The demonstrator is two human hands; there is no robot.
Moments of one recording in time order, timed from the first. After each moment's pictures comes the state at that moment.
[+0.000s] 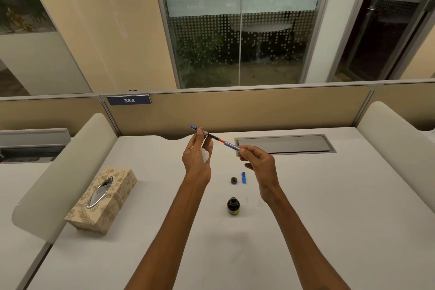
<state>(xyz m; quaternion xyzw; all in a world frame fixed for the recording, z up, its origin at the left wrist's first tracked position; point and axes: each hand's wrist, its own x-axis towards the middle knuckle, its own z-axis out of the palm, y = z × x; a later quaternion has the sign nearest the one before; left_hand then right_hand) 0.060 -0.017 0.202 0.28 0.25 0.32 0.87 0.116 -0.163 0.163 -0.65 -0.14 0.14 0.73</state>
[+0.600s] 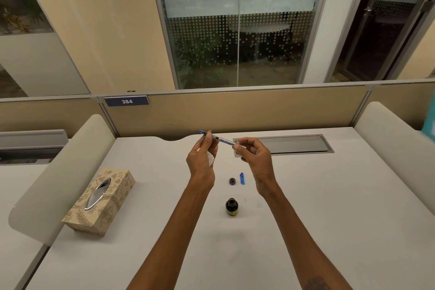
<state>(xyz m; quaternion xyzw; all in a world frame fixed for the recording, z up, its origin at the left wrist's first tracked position) 0.066 -0.034 0.194 0.33 0.27 0.31 0.85 0.126 -0.156 0.171 -0.64 -0.16 0.11 0.75</state>
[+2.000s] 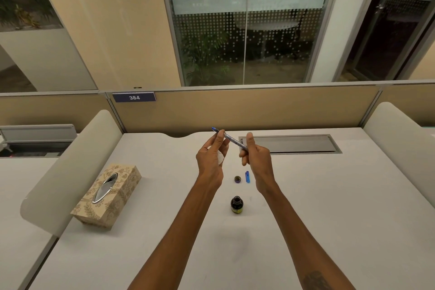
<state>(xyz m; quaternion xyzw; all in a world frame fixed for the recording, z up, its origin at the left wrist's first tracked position) 0.061 -0.041 0.199 0.34 0.26 0.28 0.86 0.120 -0.134 0.173 -0.71 -0.07 0.14 0.68</state>
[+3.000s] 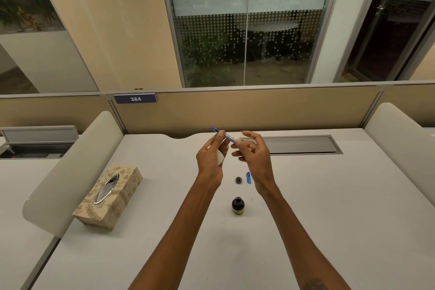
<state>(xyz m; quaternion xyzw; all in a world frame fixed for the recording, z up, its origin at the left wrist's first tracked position) 0.061 -0.034 0.197 0.36 0.26 0.27 0.85 0.113 -0.136 0.178 -0.67 -0.19 0.10 0.72</state>
